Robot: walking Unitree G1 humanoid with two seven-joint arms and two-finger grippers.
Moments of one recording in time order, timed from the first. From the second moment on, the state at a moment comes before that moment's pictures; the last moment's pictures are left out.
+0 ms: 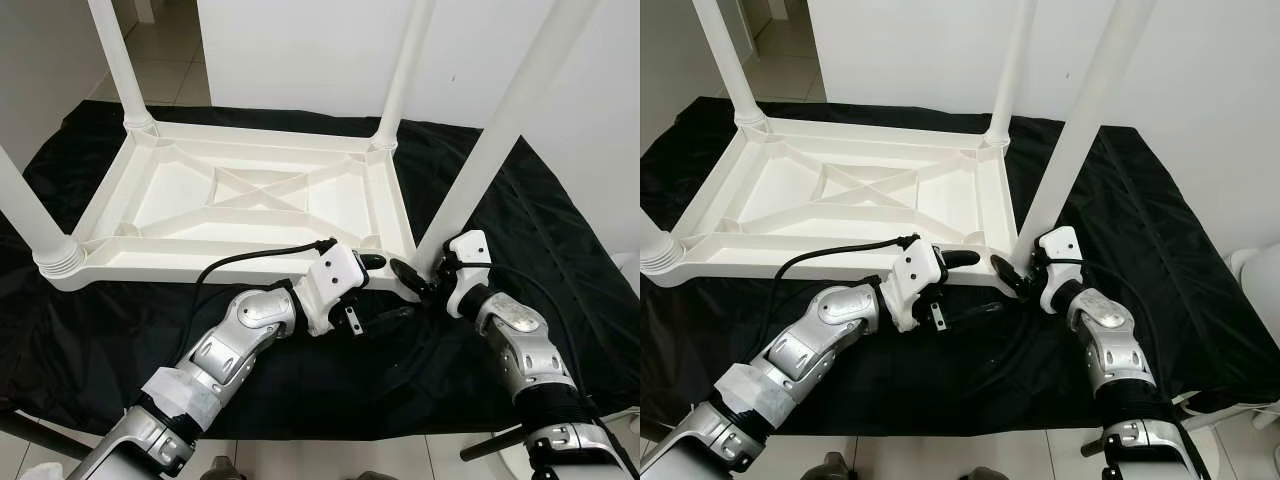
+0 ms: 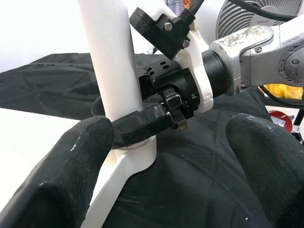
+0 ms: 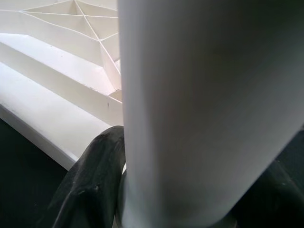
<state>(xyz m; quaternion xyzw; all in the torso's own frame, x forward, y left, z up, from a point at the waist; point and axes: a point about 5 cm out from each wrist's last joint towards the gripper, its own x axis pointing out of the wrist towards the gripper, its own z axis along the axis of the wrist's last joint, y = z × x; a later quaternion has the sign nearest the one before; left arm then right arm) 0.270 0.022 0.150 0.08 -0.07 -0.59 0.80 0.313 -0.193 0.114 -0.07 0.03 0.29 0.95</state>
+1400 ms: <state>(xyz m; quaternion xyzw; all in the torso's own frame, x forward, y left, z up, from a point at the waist) 0.270 0.021 0.150 0.08 -0.07 -0.59 0.80 0.290 -0.142 0.110 0.00 0.00 -0.10 1.00</state>
